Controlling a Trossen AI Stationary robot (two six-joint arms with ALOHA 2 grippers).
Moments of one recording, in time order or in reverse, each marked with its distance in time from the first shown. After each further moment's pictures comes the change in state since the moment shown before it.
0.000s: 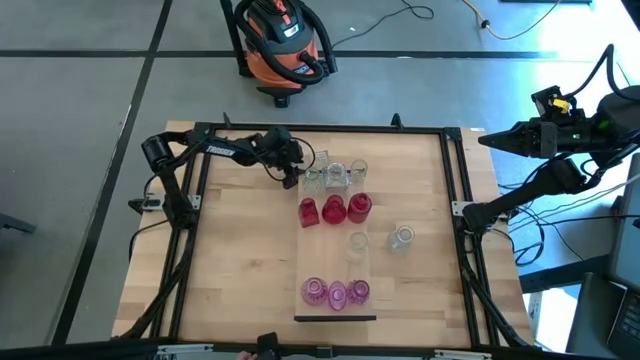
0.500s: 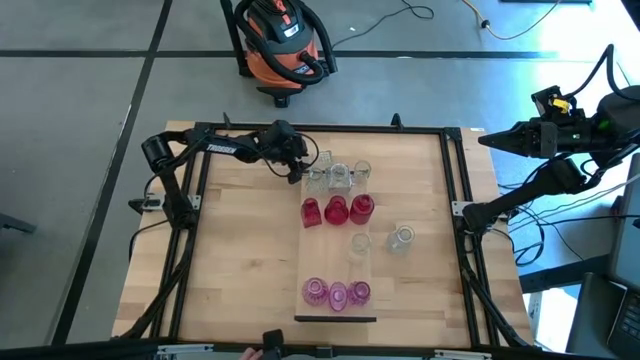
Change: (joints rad) left arm -0.006 0.000 0.063 0.009 -0.024 0.011; right arm 0.000 0.000 0.000 0.000 0.000 0.000
